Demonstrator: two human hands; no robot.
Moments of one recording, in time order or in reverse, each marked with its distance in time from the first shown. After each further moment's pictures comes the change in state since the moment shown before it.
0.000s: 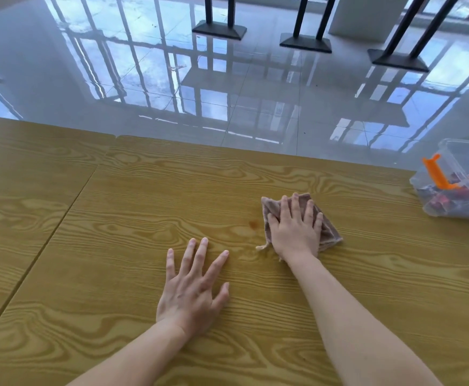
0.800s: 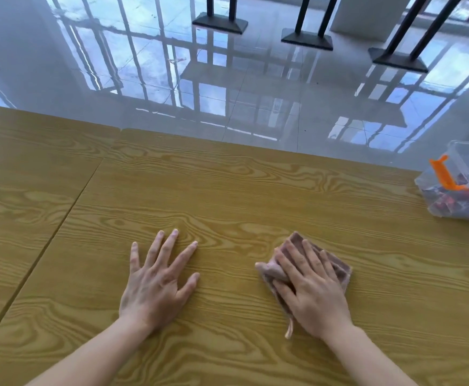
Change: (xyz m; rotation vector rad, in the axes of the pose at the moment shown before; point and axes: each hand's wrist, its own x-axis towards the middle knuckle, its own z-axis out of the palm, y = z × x) left_hand -0.012 -0.079 -0.004 0.030 0.082 -0.035; right_hand -0.113 0.054 0.024 -0.143 0.071 -0.413
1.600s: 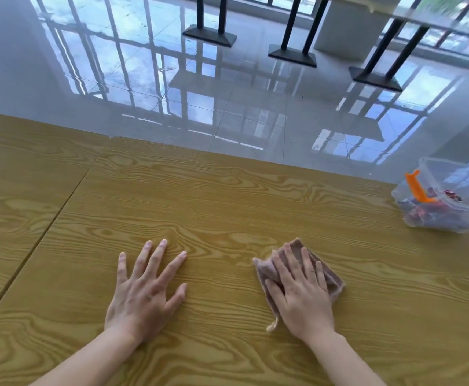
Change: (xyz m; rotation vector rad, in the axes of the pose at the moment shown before) left_hand -0.004 -0.005 -0.001 0.008 -0.004 0.011; right_hand 0.005 -0.009 -0.001 0.053 -0.040 0.211
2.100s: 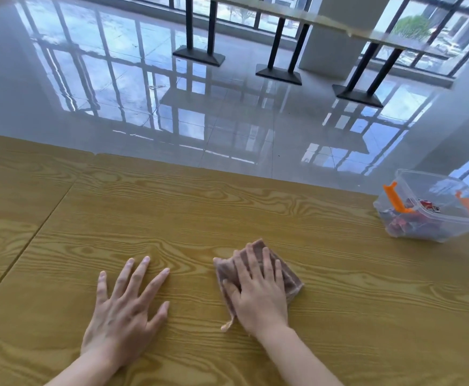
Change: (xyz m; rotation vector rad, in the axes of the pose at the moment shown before) left_hand 0.001 0.007 -0.005 -0.006 -0.024 -0.024; right_hand 0.032 -0.048 -0.003 0.047 -0.007 -0.063
